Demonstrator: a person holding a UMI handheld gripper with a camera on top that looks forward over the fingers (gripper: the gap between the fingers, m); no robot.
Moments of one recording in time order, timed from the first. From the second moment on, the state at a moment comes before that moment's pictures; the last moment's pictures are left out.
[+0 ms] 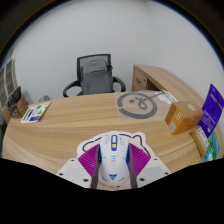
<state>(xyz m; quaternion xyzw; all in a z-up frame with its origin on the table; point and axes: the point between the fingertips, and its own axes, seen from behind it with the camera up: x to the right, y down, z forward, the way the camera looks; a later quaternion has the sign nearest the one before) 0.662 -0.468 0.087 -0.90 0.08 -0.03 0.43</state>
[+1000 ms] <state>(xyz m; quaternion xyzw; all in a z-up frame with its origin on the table) 0.384 -0.800 0.243 -0.88 0.10 -0.02 0.46</state>
